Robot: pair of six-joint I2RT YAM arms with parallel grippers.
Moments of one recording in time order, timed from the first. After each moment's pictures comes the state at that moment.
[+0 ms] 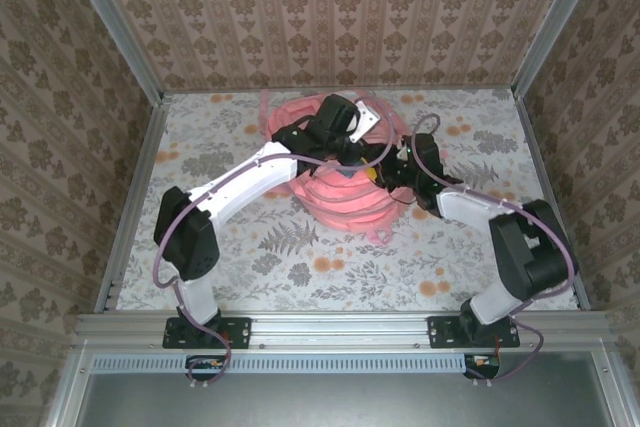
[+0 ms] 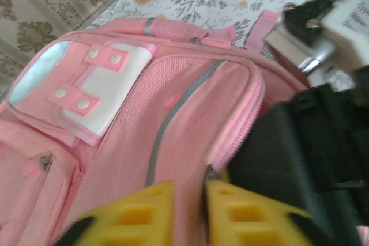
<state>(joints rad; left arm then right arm) -0.82 1.81 1.64 -0.53 -0.02 0.12 0.33 1.53 0.80 0.28 -0.41 1.34</state>
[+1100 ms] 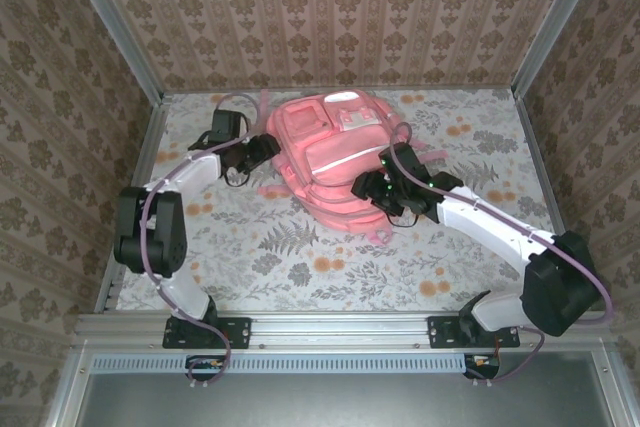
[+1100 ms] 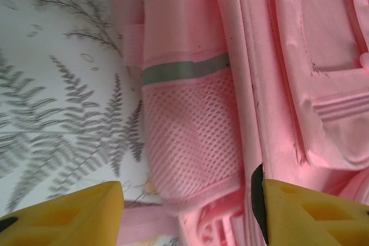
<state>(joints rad) -0.24 1.73 1.16 -0.29 0.34 -0.66 0.56 1.38 0.98 -0.48 -0.12 0.99</state>
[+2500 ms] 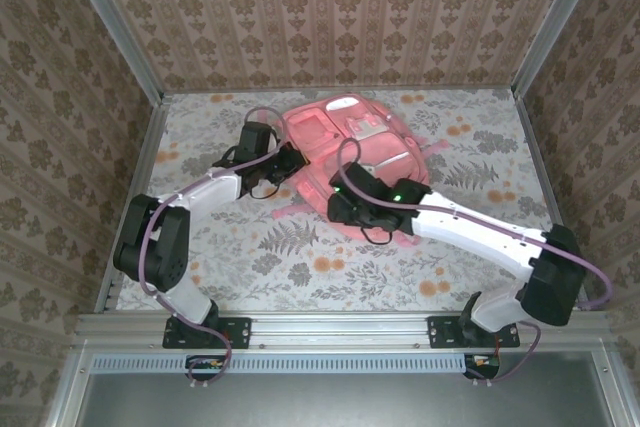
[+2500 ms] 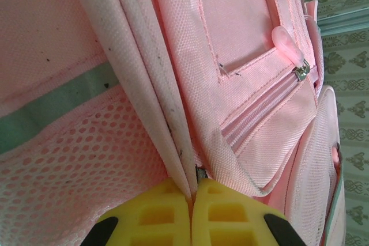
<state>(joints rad) -0.44 1.64 1.01 -0.07 0.39 -0.88 0.91 1.46 1.23 -0.75 0.21 0.91</state>
